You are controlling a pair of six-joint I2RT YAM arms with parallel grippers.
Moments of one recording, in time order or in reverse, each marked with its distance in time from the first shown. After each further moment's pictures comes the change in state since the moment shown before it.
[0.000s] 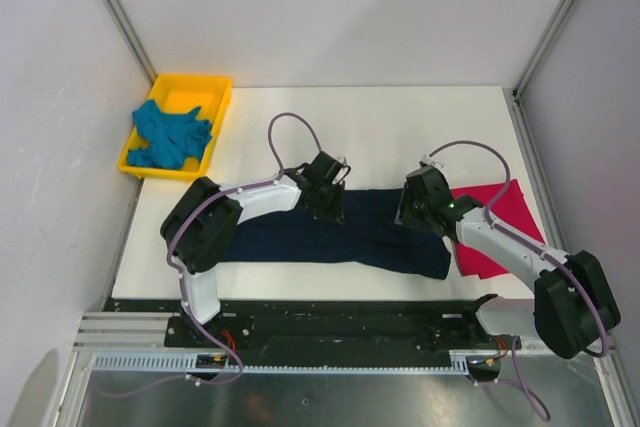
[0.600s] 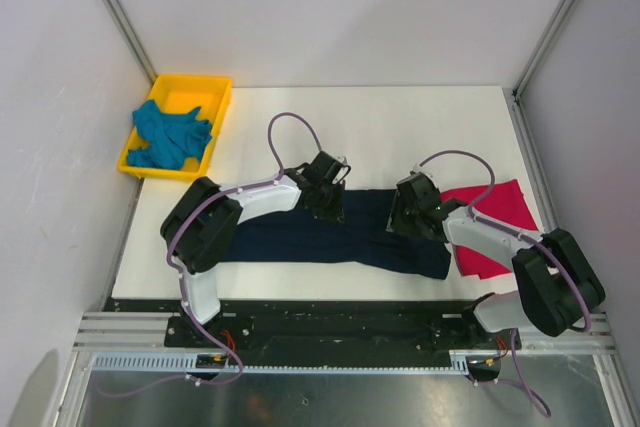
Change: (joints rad) left arm 0.000 0.000 -0.001 0.012 0.000 -0.006; right arm 0.022 0.135 -0.048 0.130 -0.074 0.064
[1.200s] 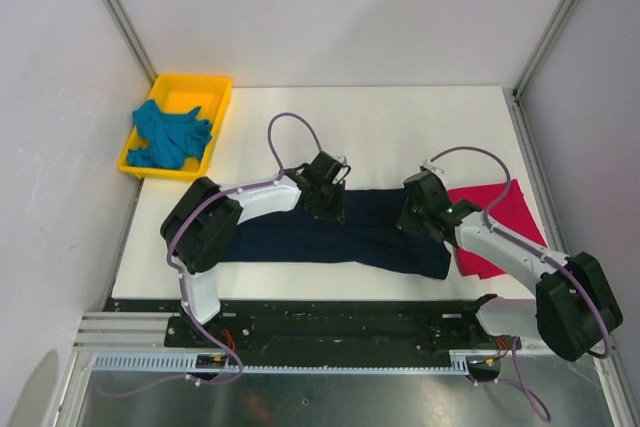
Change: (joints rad) left arm 0.000 0.000 -0.003 0.005 0.001 0.000; right arm 0.005 -0.121 0.006 -0.080 0.058 0.032
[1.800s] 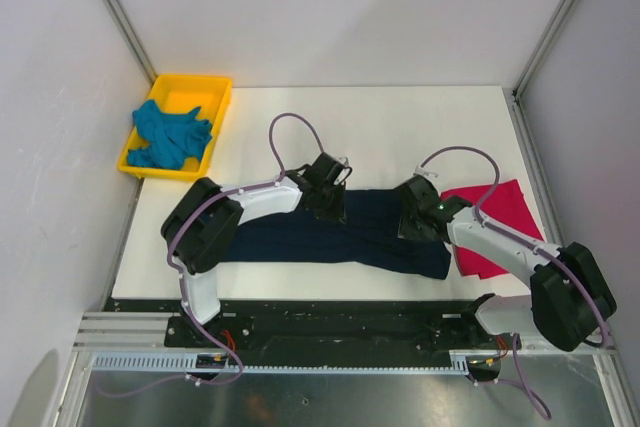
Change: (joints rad) left arm -0.006 0.000 -0.005 0.016 -0.006 0.003; right arm 0.061 0.027 0.062 -0.189 0.097 -0.052
